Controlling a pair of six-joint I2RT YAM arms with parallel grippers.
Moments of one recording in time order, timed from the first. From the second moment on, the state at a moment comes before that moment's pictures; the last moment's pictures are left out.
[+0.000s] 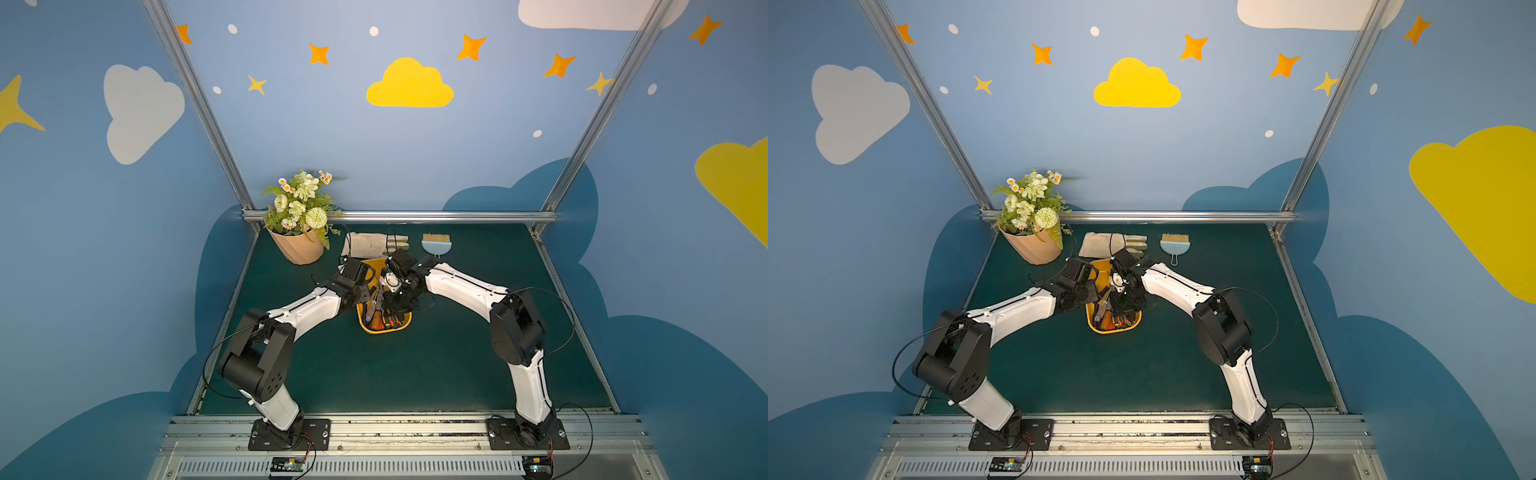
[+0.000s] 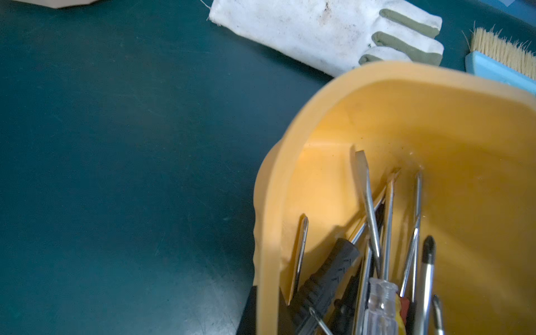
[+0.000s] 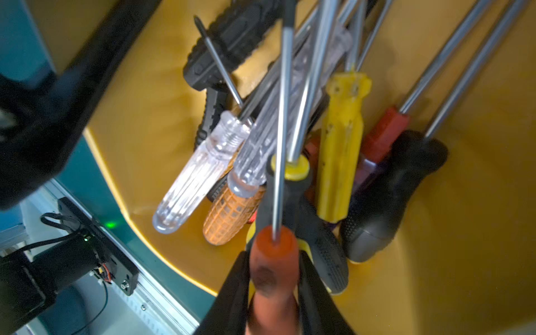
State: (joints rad) left arm -0.44 1.66 1.02 -0.31 -0.21 -0.64; right arm 0.81 2.10 1.73 -0.90 -0.34 0.35
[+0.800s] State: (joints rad) left arm -0.44 1.66 1.02 -0.31 -0.21 -0.64; right arm 0.78 1.97 1.65 -0.84 -0.34 0.36
